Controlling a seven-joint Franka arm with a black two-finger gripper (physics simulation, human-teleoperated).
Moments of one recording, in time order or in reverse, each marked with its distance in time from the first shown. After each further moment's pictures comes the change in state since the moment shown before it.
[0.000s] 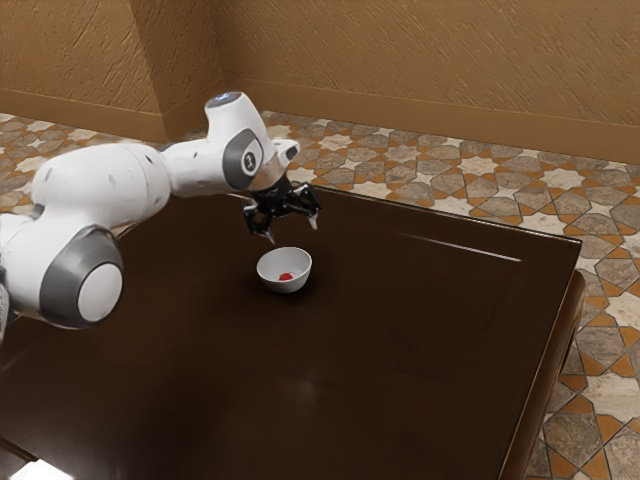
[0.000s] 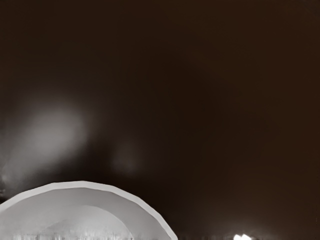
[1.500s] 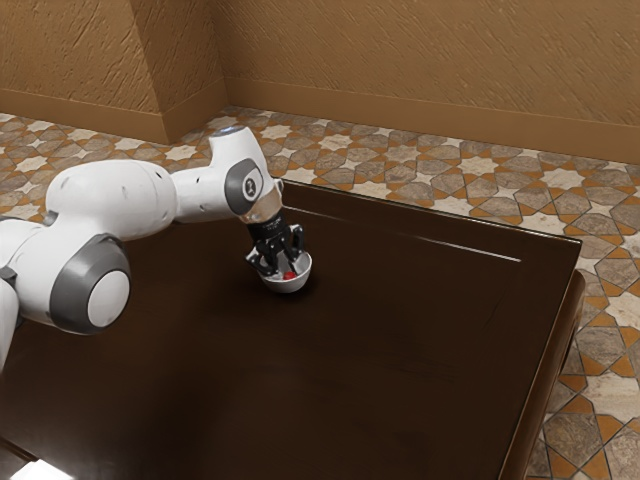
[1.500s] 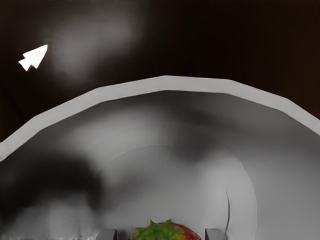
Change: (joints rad) arm -0.002 0.048 0.020 -0.057 -0.046 -0.085 -0.527
